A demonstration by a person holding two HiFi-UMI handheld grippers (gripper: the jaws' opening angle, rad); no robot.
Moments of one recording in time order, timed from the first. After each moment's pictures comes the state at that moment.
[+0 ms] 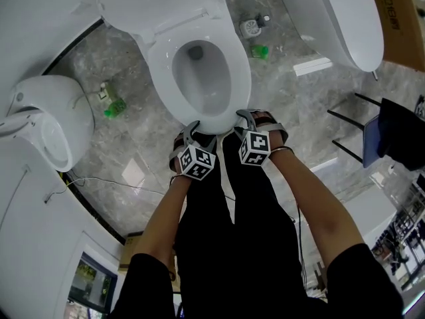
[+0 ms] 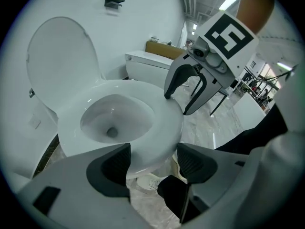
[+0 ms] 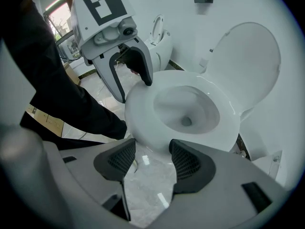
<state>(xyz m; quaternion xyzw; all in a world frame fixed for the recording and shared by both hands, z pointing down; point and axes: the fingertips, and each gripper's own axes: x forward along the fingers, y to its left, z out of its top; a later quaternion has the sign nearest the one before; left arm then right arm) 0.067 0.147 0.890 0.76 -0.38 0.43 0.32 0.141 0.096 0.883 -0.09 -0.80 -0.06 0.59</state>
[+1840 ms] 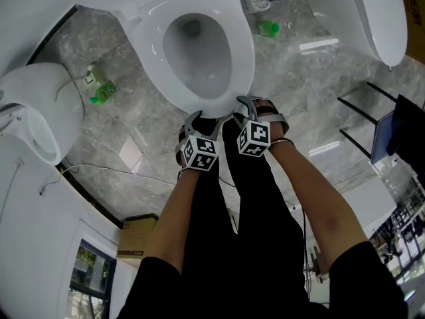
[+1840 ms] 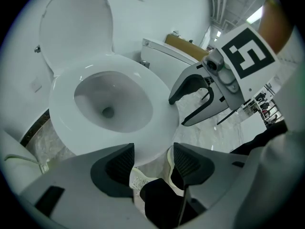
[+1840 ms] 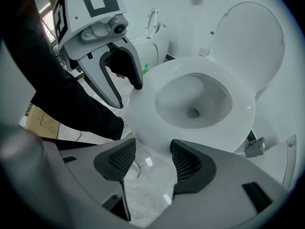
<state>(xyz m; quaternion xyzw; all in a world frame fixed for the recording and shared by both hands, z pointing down) 0.094 0.160 0.988 0.70 -0.43 0.39 0.42 0.155 0.108 0.991 -0.07 -0.81 -0.03 0.59</state>
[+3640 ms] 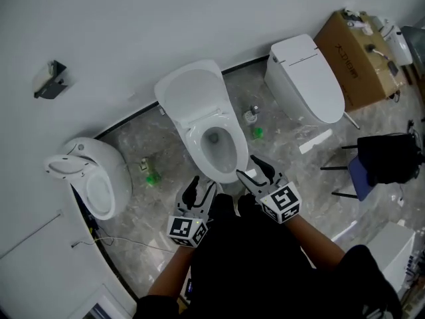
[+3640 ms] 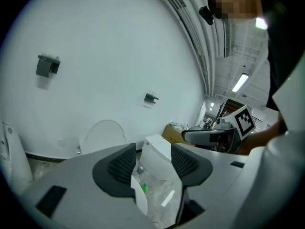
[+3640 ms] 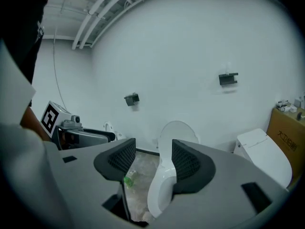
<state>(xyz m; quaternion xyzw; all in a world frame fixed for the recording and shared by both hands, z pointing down) -0.025 0.097 0.394 0.76 -0.60 0.03 0.27 0.074 0.029 0.383 0.24 -0.93 0.17 0.20</state>
